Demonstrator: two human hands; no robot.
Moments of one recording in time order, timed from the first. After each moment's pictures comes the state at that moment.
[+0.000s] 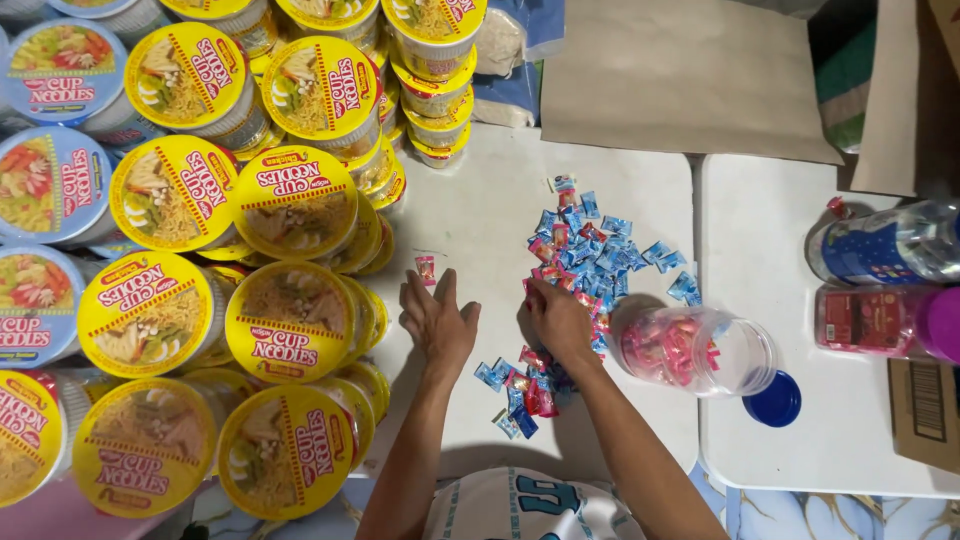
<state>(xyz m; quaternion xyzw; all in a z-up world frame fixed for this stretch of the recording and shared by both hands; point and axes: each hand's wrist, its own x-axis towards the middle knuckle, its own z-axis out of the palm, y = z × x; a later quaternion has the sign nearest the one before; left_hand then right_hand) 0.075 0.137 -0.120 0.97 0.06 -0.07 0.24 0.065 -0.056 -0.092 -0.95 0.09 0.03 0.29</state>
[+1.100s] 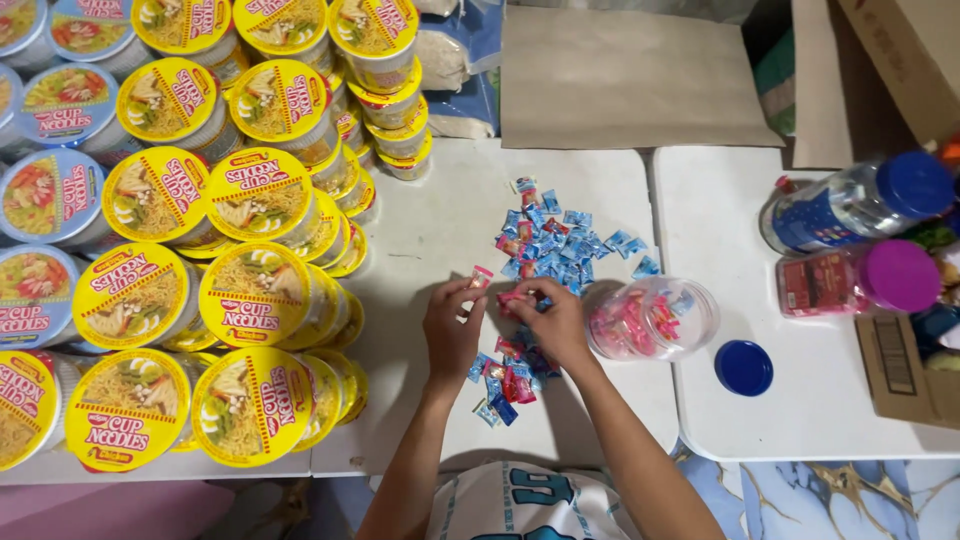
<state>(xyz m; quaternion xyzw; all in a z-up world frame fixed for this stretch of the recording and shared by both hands) 0.040 0.094 -0.052 0.81 -0.06 0.12 0.58 0.023 -0.080 -0.052 -0.82 0.10 -0.04 0.56</state>
